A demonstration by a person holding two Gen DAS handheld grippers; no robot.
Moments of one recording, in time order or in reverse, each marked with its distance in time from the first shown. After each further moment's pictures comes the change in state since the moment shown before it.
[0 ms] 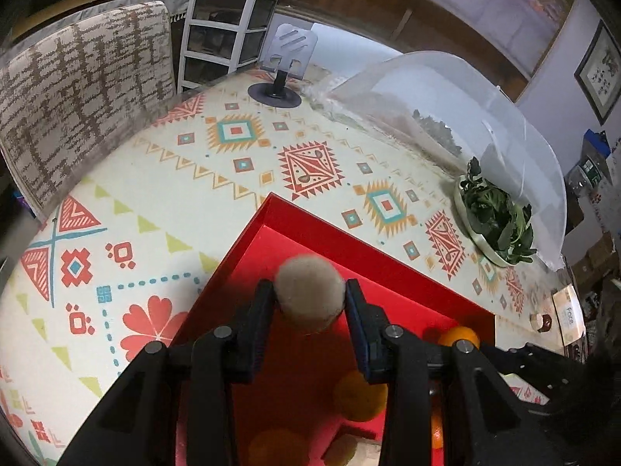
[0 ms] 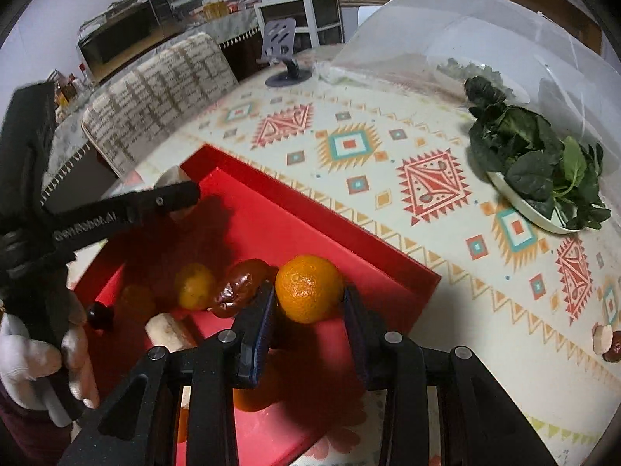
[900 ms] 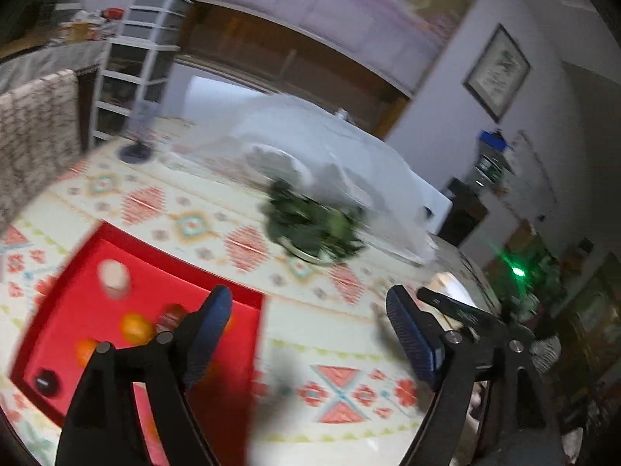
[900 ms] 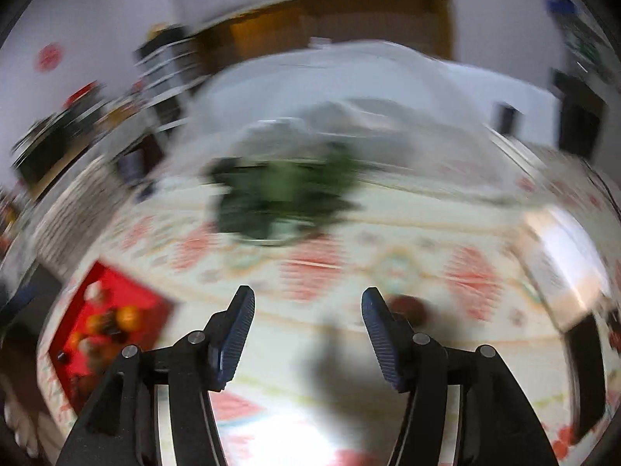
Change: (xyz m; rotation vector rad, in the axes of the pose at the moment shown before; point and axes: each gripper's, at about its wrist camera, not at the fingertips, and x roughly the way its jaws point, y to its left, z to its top) left arm -0.111 -0.151 -0.055 0.135 -0.142 -0.353; right arm -0.164 -0.211 -0.067 0.355 -0.239 -0.232
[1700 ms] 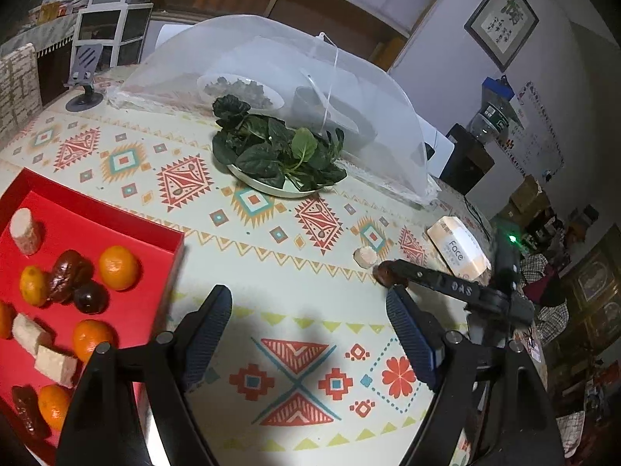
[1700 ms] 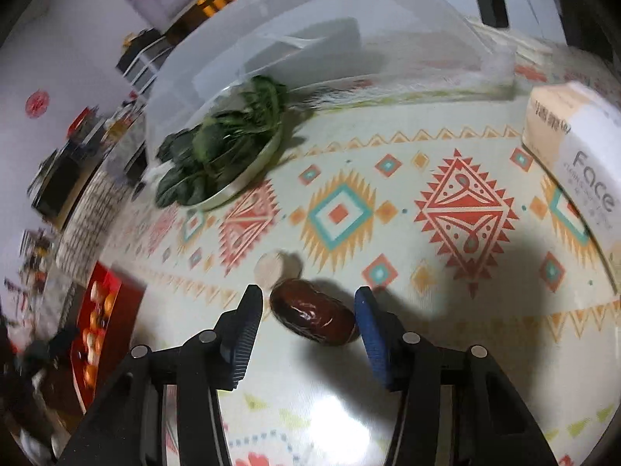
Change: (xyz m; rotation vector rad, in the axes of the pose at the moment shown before) left arm 0.098 -0.046 -0.039 0.024 0.183 0.028; right arm 0.058 -0.080 -0.027 0.129 0.142 0.215
